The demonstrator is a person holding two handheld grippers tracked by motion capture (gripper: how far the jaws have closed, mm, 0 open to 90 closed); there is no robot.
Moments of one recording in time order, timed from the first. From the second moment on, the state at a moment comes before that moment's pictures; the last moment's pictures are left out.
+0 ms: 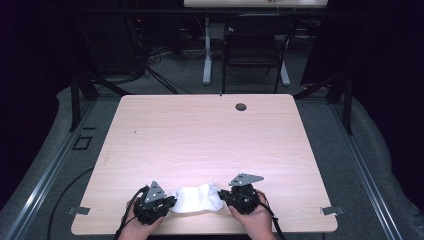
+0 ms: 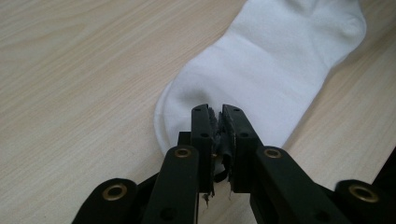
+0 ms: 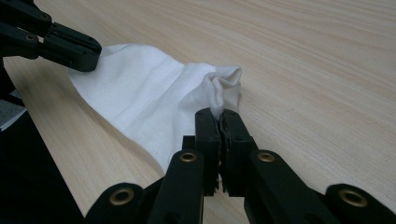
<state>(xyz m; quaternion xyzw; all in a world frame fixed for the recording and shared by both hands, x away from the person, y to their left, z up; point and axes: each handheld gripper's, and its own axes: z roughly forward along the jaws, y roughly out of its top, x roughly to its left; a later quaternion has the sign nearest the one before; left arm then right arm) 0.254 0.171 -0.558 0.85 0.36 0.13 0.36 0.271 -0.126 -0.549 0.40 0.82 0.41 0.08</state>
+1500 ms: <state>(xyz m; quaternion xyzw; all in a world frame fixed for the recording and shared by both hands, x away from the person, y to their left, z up) 0.264 0.170 -0.573 0.86 0.35 0.12 0.36 0.281 -0.113 -0.574 0.35 0.86 0.37 0.10</state>
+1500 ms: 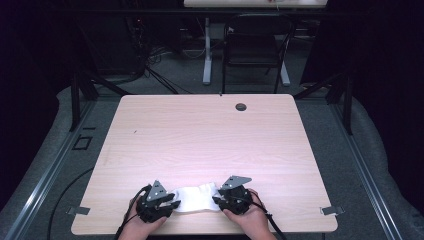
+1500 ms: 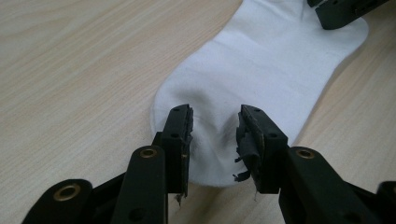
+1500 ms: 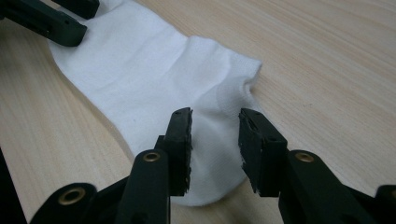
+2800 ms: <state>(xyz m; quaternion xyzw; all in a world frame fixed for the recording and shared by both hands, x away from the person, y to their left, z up) 0.314 0.170 -0.579 0.84 0.37 0.13 0.38 0.310 -0.116 -0.581 0.41 0.81 0.40 0.11</state>
